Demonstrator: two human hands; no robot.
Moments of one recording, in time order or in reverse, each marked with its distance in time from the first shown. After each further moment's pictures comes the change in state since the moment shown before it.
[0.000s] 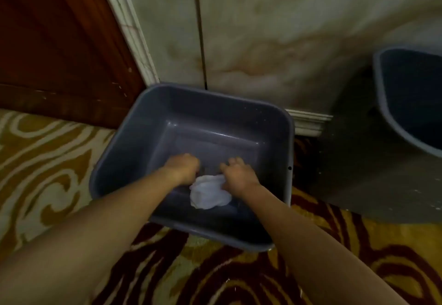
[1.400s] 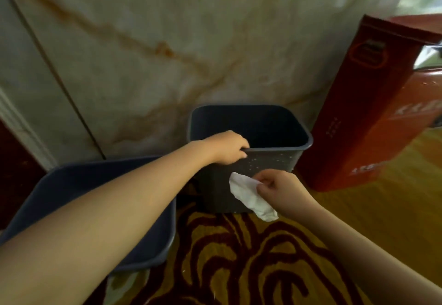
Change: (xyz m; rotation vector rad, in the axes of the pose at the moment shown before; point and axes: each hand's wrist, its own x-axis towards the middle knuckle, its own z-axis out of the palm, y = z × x) left_hand -0.146 0.319 -0.151 0.130 0.278 0.766; right_hand -0.335 0.133 -0.098 0.600 0.618 0.455
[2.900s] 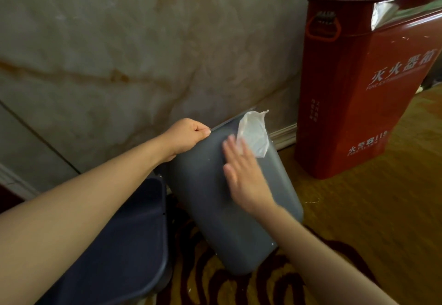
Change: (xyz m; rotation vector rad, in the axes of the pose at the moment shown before) left_hand 0.019 -0.006 -0.023 -0.492 0.236 -0.138; right_hand 0.049 0.034 0.038 0.068 0.459 -0.430
